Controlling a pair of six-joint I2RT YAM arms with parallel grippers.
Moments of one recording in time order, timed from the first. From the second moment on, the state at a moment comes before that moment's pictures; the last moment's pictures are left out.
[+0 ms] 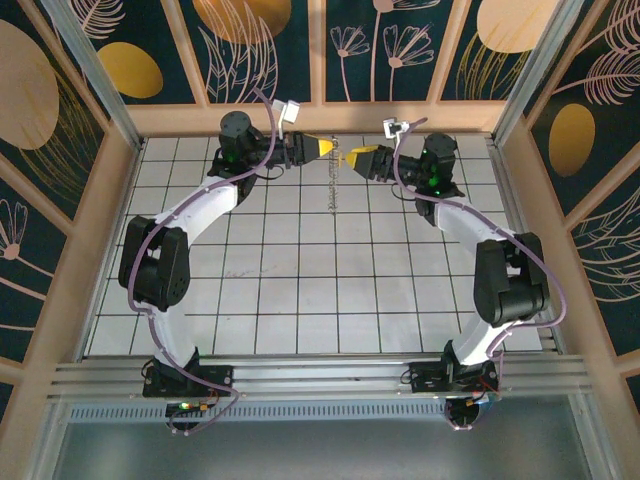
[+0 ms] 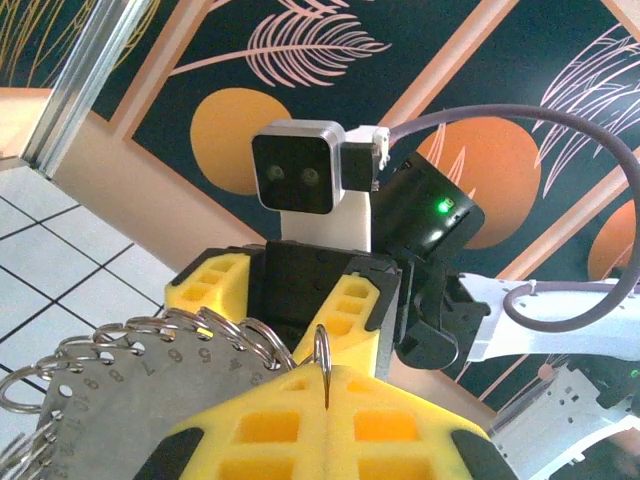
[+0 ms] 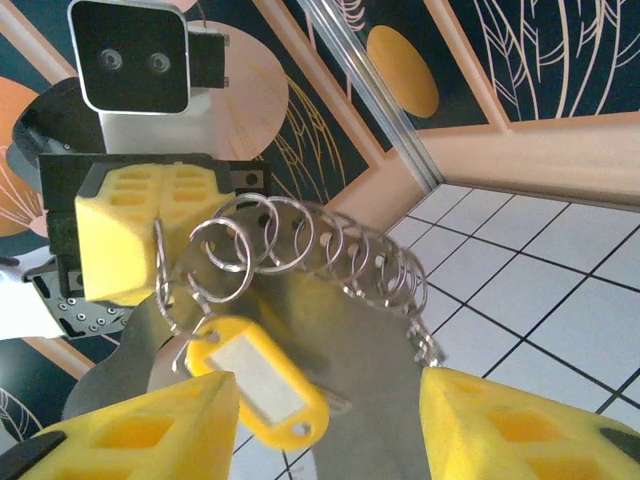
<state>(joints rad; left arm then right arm) -0.37 1.89 1.47 0.57 1.13 -0.82 0.24 1.68 1.13 0.59 -1.00 0.61</state>
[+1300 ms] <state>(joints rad) -0.40 1.89 1.49 0.55 1.17 -0.81 0.24 1.56 0.95 0.55 -0.87 0.57</state>
